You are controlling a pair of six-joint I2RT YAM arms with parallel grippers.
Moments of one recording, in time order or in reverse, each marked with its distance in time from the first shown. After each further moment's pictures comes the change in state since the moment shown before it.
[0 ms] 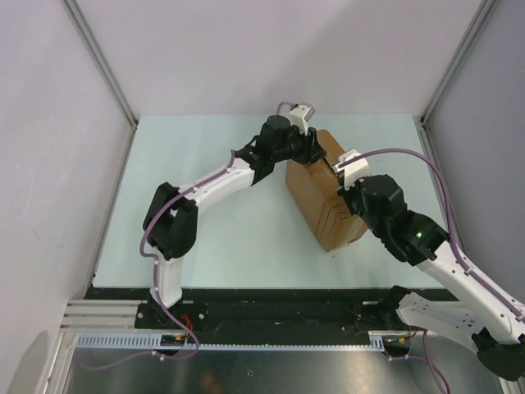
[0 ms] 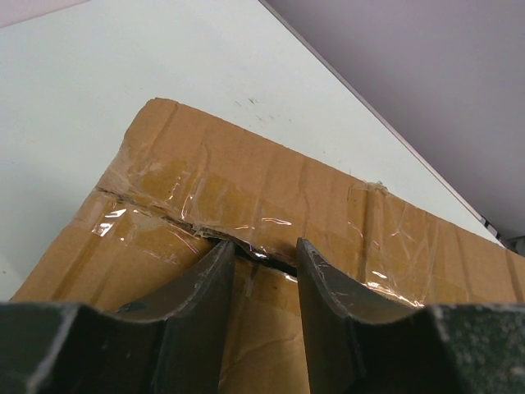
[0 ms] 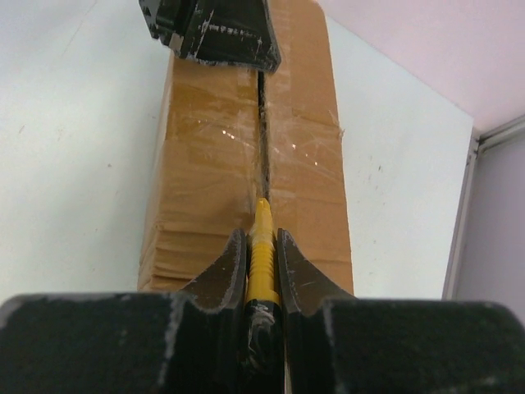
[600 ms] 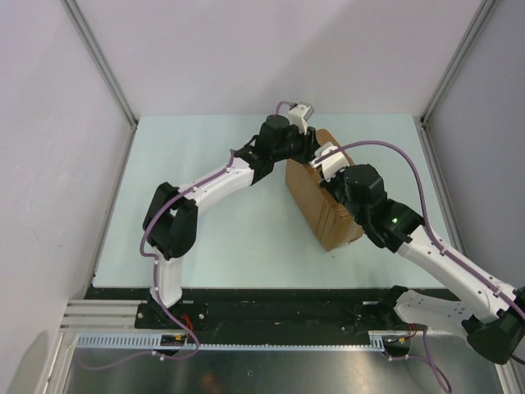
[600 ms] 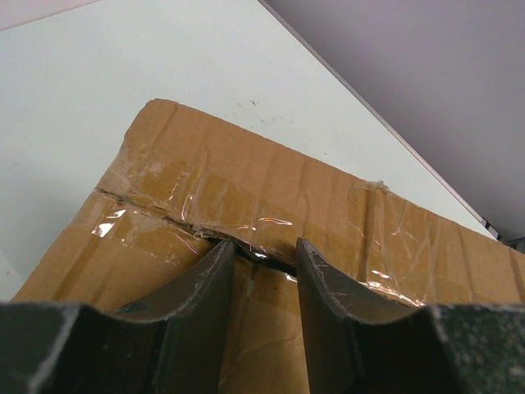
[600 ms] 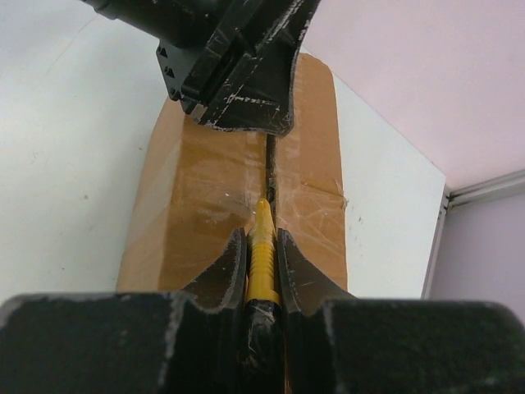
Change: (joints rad) left arm 0.009 0.001 0.000 0.006 0.003 -0.001; right arm 0.002 0.142 0.000 0.218 -0.018 -0.176
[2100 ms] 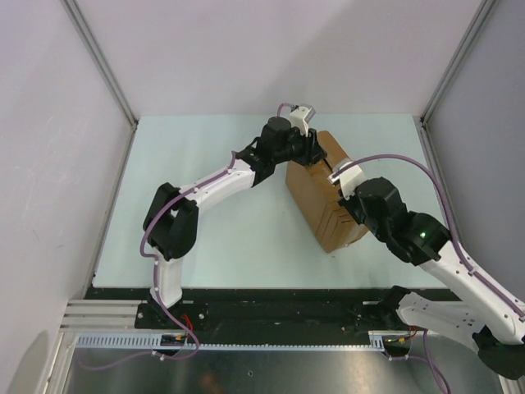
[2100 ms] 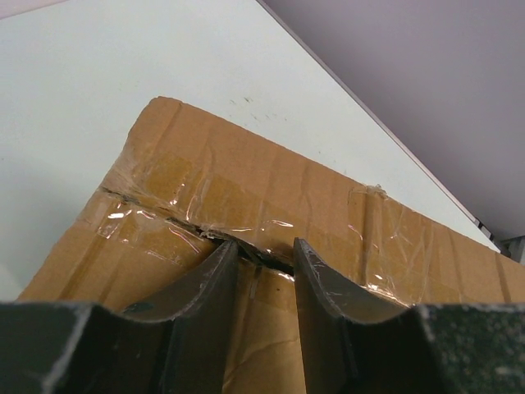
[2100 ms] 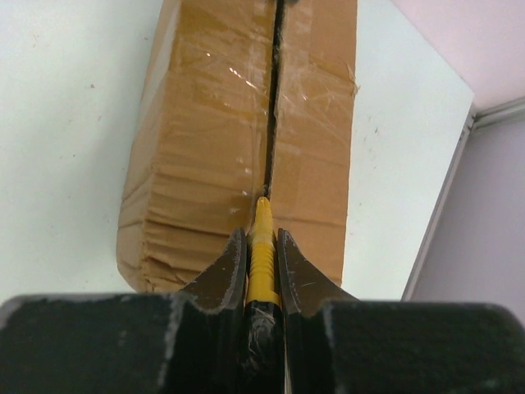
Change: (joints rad) left arm -0.011 -0.001 -0.015 0.013 -0.008 -0.018; right arm 0.022 -0.132 0.037 -0.404 0.025 0.103
